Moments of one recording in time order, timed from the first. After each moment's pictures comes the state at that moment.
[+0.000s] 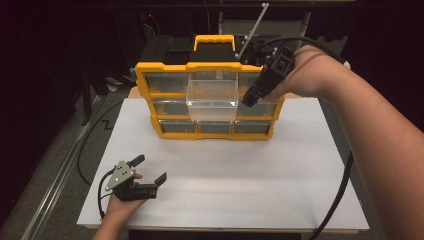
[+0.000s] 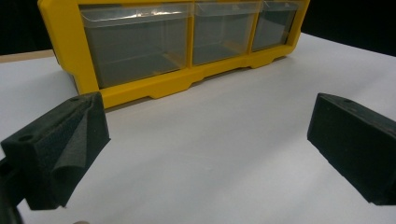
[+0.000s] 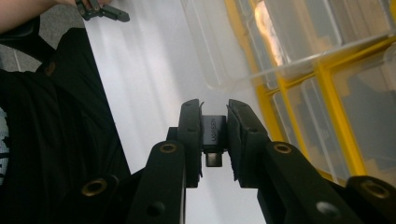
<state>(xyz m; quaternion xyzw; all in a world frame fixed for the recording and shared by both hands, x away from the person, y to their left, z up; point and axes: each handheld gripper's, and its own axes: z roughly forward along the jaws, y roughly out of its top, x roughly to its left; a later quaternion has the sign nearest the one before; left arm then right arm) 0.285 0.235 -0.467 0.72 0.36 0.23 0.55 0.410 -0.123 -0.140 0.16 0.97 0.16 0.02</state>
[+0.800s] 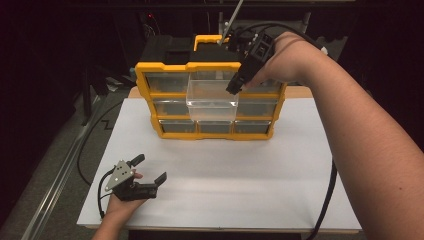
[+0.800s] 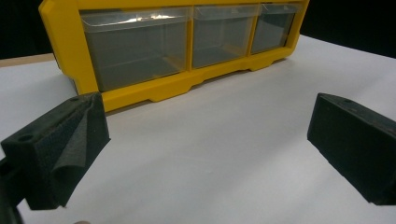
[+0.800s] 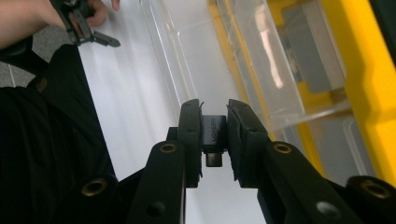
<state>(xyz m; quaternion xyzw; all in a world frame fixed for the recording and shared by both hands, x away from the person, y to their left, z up) 0.285 0.235 -0.467 0.72 0.36 0.23 0.55 0.433 -0.091 -0.130 0.16 0.97 0.17 0.03</state>
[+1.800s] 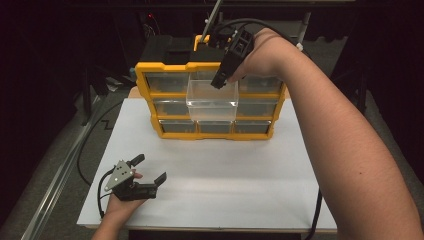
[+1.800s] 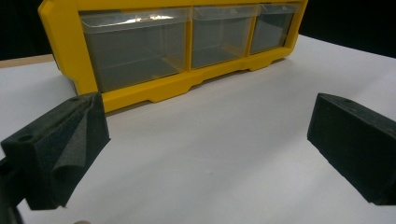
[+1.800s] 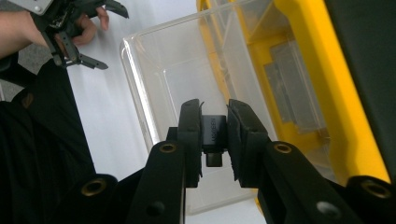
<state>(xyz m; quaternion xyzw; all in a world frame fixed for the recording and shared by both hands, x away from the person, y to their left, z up) 0.286 0.236 -0.466 0.72 0.35 0.23 0.55 0.450 -0.059 -0.135 0.15 0.97 0.17 0.05</state>
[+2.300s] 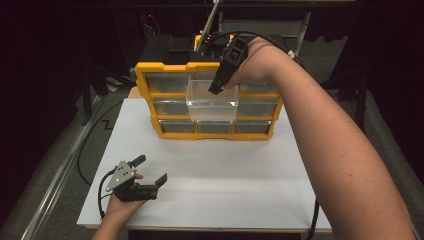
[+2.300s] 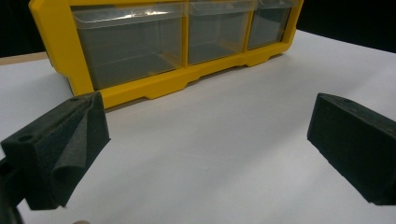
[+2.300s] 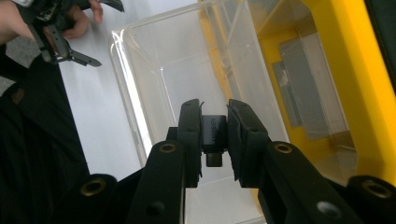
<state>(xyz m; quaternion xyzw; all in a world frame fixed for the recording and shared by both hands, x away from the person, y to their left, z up) 0.285 0.234 -0.466 0.72 0.35 0.23 0.55 0.452 -0.050 -0.153 0.14 0.98 0.15 0.05</state>
